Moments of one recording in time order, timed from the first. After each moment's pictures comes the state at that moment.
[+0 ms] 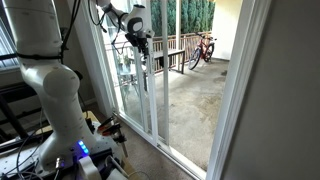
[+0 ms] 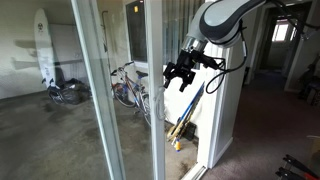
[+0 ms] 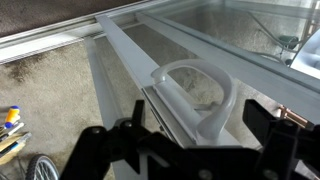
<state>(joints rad) 0.23 0.13 0.20 -2.01 0.35 2.48 0.34</state>
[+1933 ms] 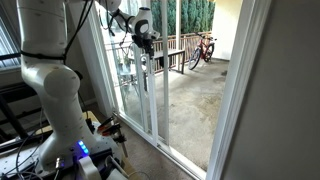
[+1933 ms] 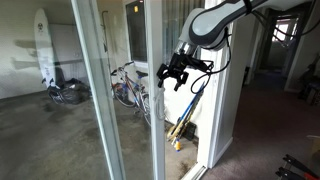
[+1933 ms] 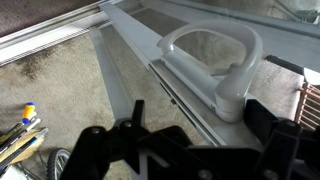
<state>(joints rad) 0.24 0.26 0.15 -1.87 0.26 2.48 0.46</state>
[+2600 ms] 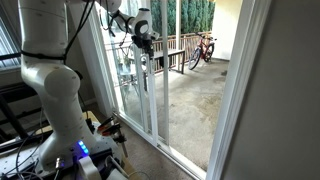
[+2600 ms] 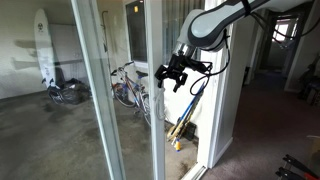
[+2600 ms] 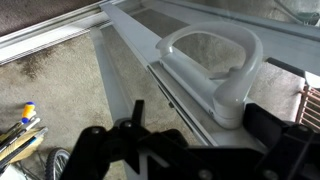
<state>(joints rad) 0.25 0.28 0.15 -1.86 0.24 2.48 0.47</state>
